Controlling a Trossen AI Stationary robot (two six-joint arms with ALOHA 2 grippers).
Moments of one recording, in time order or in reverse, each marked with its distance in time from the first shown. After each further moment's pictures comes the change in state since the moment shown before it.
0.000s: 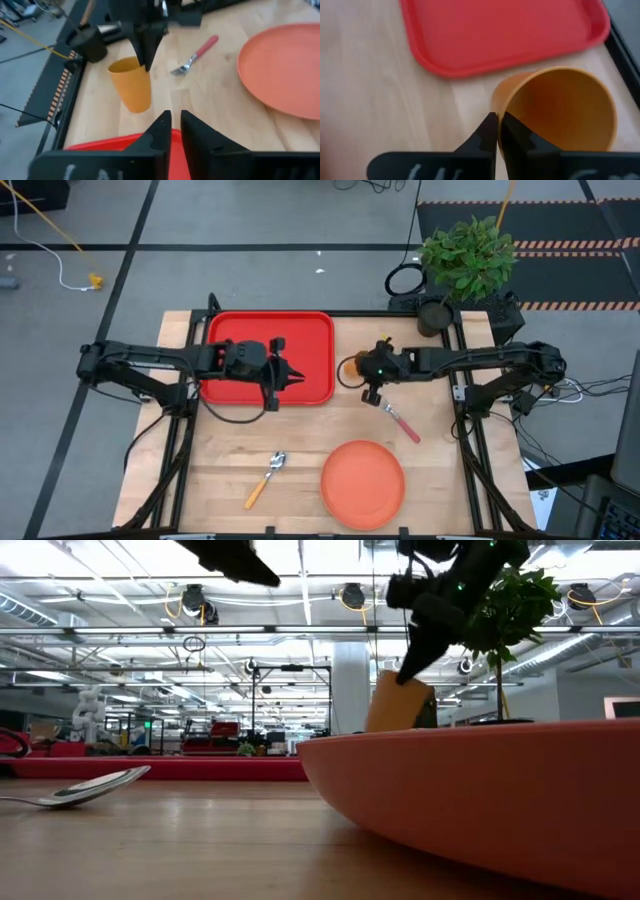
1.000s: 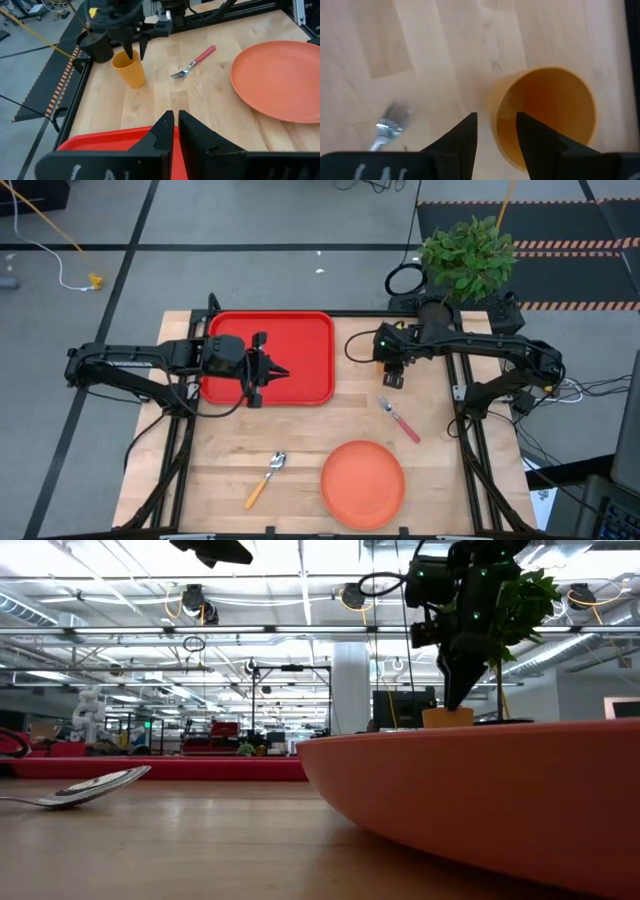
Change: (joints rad) left arm 0.001 -0.169 0.000 -0.116 -0.001 -0.072; right arm -0.292 0.014 0.031 -0.375 -0.120 -0.253
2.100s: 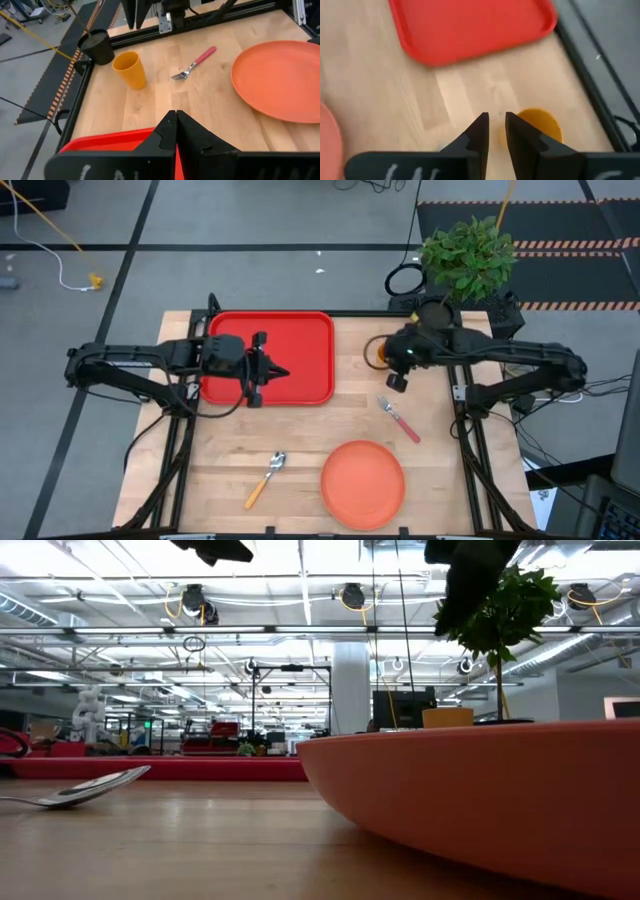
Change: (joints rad) left arm 0.000 0.002 0.001 0.001 -0.001 0.016; right arm 0.180 -0.207 0.113 -0.038 0.077 0.216
